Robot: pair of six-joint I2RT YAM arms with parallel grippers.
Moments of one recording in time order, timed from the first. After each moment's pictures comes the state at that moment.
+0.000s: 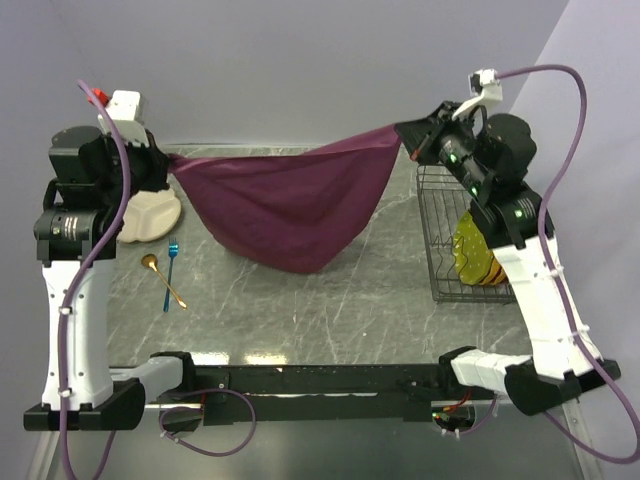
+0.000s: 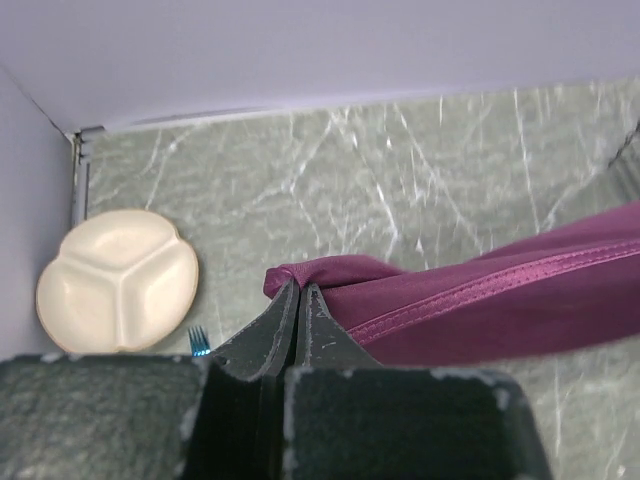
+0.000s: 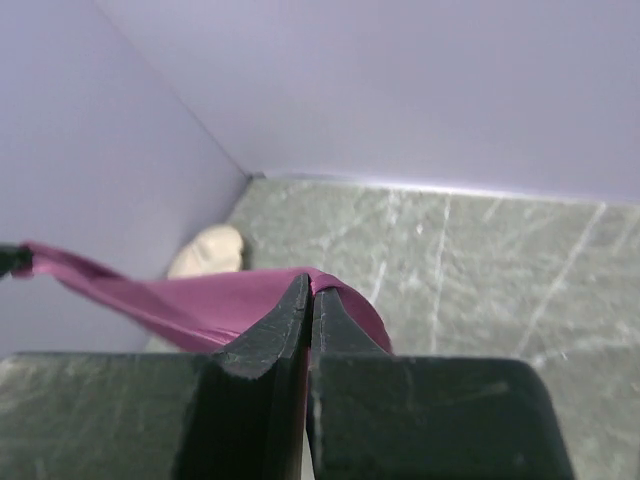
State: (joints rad) left arm -0.01 1.12 1.67 -0.84 0.18 0.00; right arm 0.33 1.18 1.61 -0.43 -0.15 0.43
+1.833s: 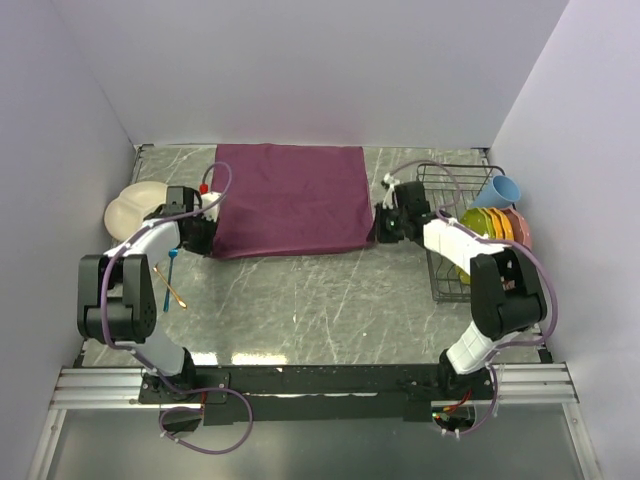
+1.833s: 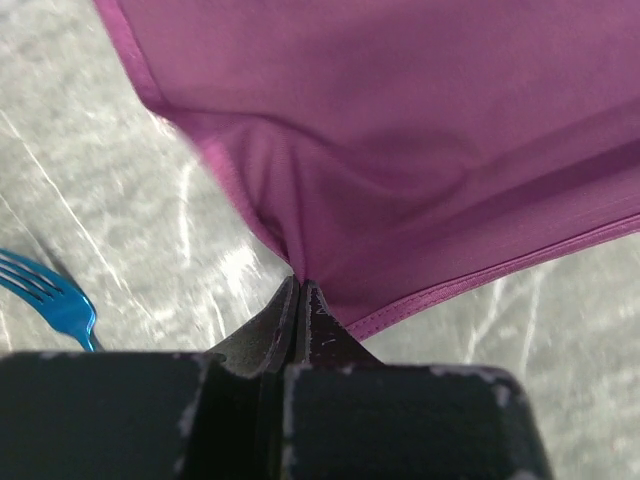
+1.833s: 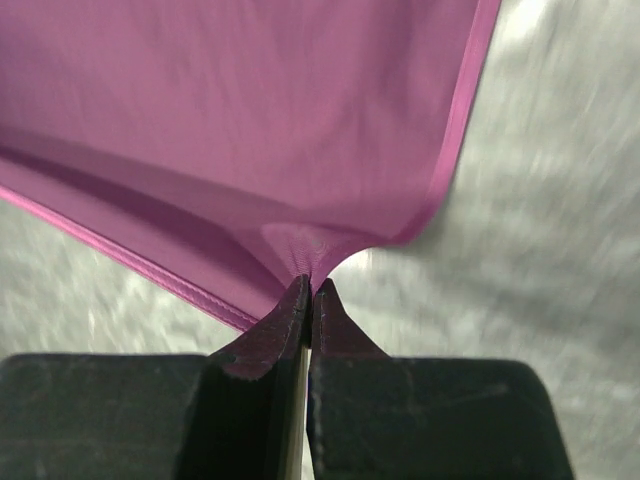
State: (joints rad) left arm 0.01 1.61 0.98 -0.42 0.19 0.27; right arm 0.27 1.64 1.02 -0.21 -0.27 0.27
